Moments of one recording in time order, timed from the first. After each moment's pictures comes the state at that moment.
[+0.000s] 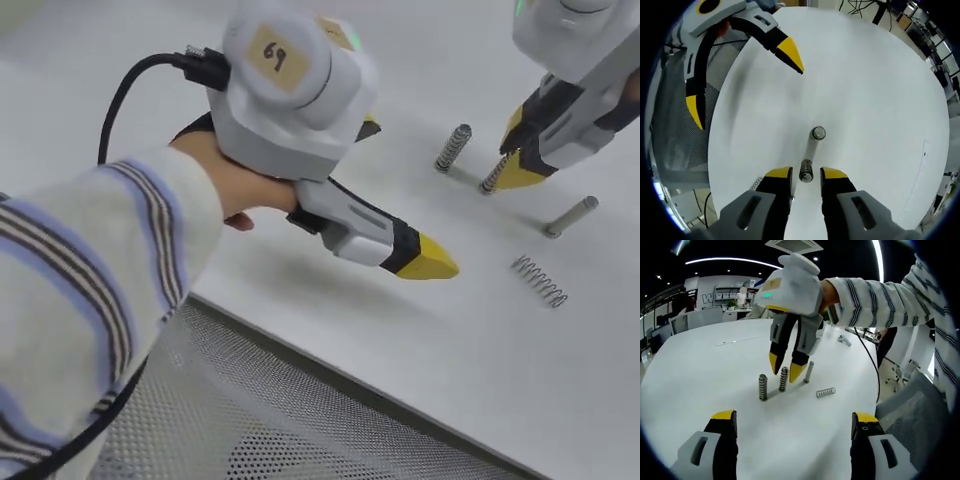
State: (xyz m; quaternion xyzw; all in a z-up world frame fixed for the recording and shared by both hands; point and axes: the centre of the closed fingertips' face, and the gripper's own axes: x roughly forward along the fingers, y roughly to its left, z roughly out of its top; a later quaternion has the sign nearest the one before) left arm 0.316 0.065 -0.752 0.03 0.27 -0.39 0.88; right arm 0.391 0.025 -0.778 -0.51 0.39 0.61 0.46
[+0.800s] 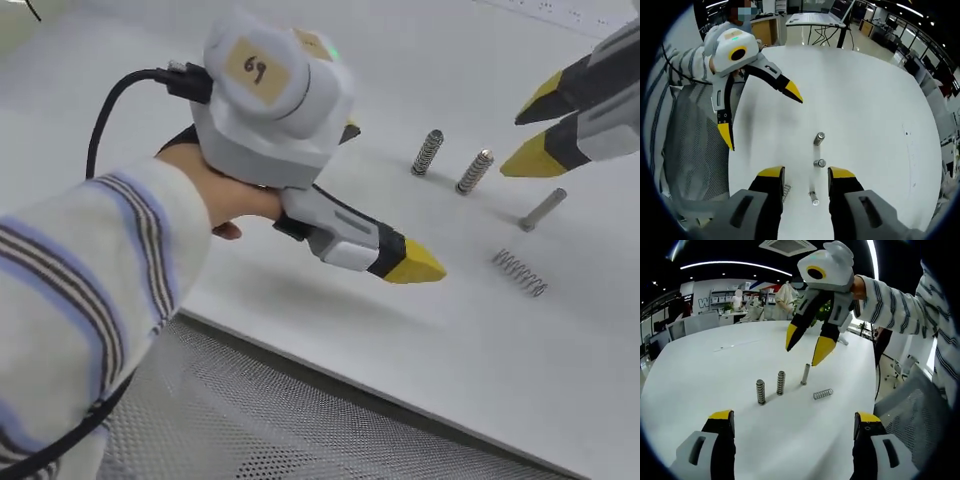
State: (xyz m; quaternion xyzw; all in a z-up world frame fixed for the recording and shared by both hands) left arm 0.315 0.063 -0.742 0.04 0.25 -0.40 0.88; right arm 0.362 0.009 -0.715 -0.39 0.36 0.60 0.60
